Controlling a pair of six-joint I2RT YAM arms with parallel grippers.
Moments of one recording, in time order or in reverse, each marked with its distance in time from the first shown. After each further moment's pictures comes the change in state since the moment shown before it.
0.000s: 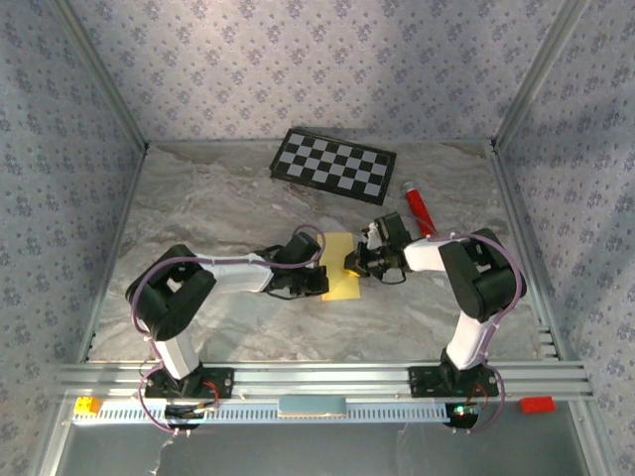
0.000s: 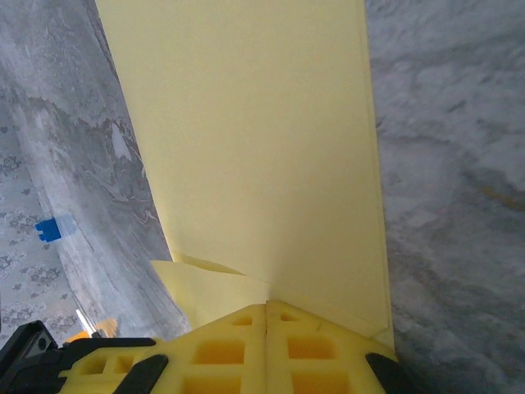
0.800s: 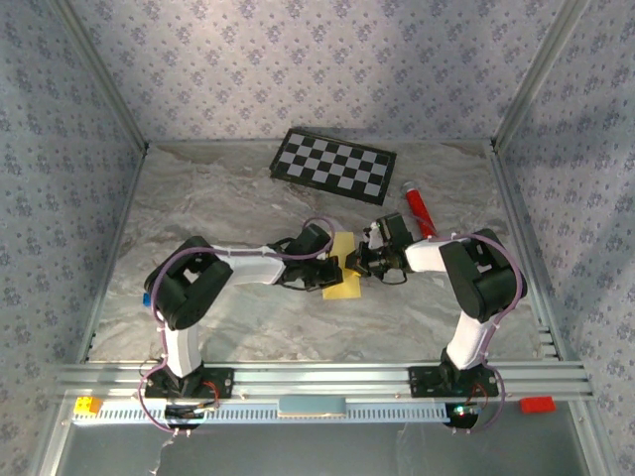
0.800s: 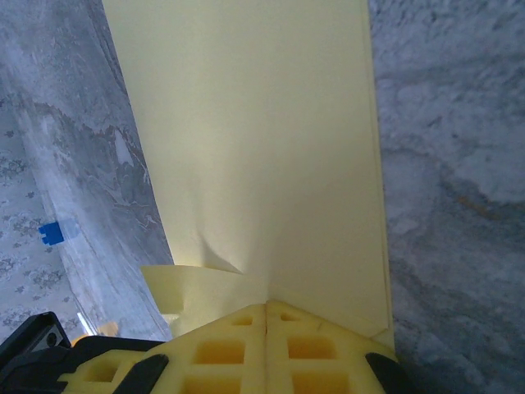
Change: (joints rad) left arm -0.004 0.123 0.113 0.098 0.058 -0.105; right arm -0.005 -0.001 -0.016 0.031 -0.001 0.001
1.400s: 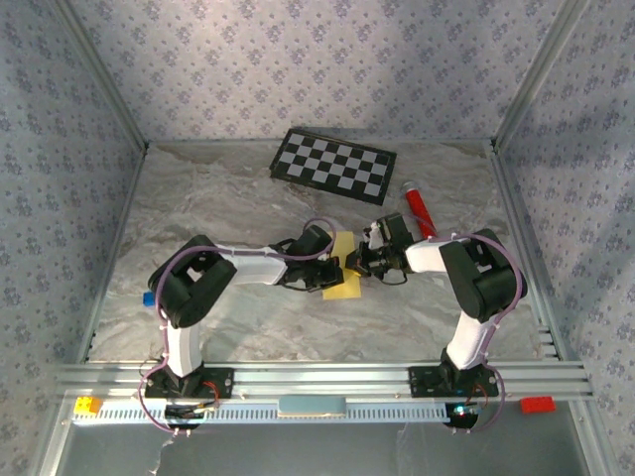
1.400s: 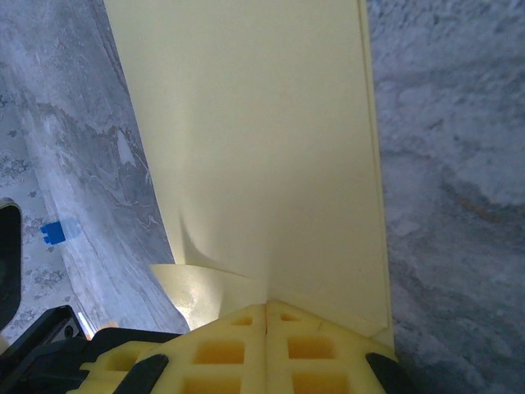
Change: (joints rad) left arm -0.003 0.023 -0.007 0.024 -0.008 -0.010; right arm 0.000 0.000 -0.006 0.014 -0.003 0.000
